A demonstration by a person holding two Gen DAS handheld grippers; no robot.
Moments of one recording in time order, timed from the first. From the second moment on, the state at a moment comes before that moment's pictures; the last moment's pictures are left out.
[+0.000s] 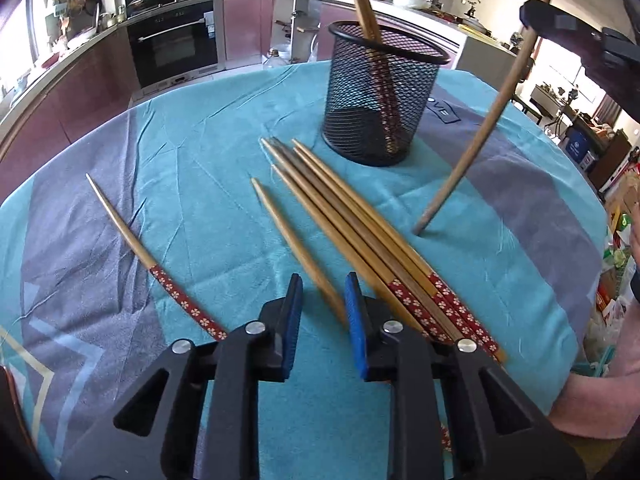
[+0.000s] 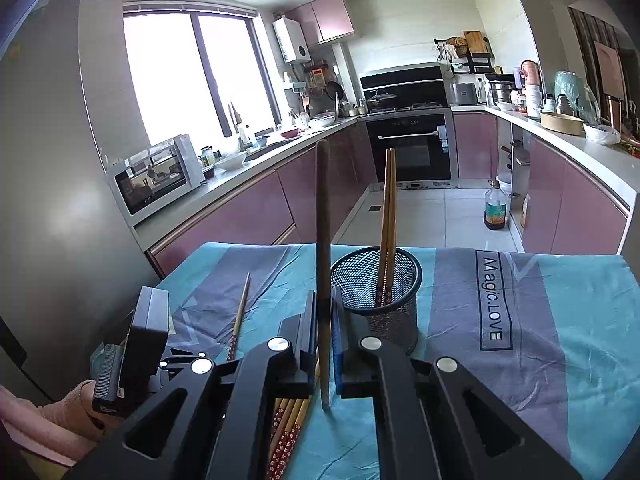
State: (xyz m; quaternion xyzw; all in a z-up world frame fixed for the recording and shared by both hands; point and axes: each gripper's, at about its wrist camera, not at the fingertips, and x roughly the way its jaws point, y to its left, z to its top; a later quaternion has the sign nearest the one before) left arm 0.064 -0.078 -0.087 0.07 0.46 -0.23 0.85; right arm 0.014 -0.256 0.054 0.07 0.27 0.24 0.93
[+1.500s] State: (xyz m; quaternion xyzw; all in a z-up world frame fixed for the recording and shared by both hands) left arm 0.055 -0.036 0.073 -0.09 0.28 -0.30 0.91; right arm 0.010 -0.260 0.094 0.05 0.22 0.24 0.94
